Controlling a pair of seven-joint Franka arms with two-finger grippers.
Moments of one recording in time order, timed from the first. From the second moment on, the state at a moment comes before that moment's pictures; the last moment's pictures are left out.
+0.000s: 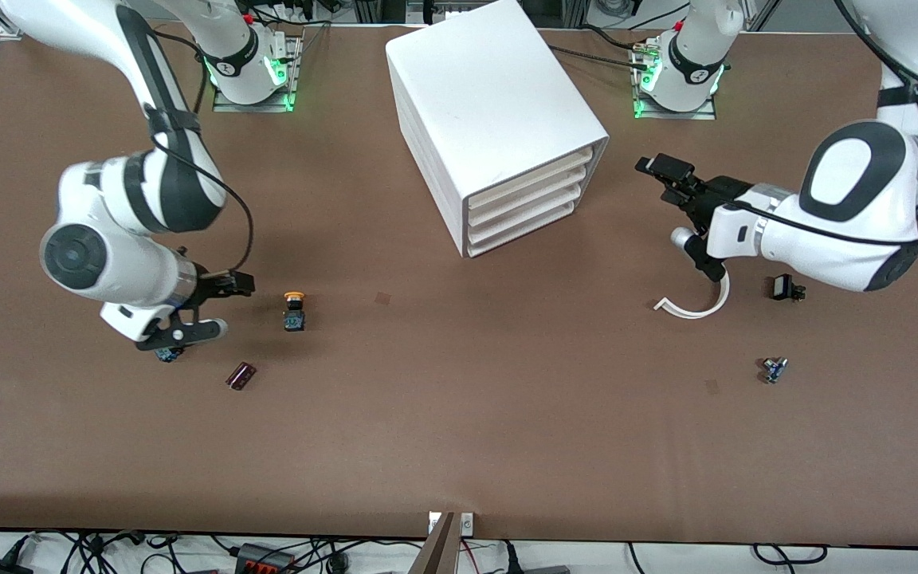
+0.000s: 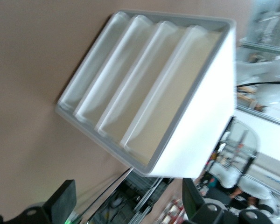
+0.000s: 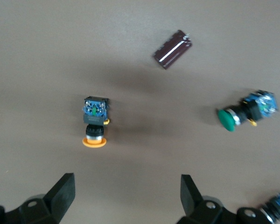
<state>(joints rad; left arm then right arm) 0.01 0.32 -0.10 -1.70 -0.70 1.30 0.45 0.23 0.47 -0.04 -1.66 0.02 1.95 -0.03</state>
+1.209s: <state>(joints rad) -0.01 0.40 -0.13 -2.07 -1.08 1.52 0.87 0.31 0.74 -0.04 -1.61 0.08 2.11 -0.03</state>
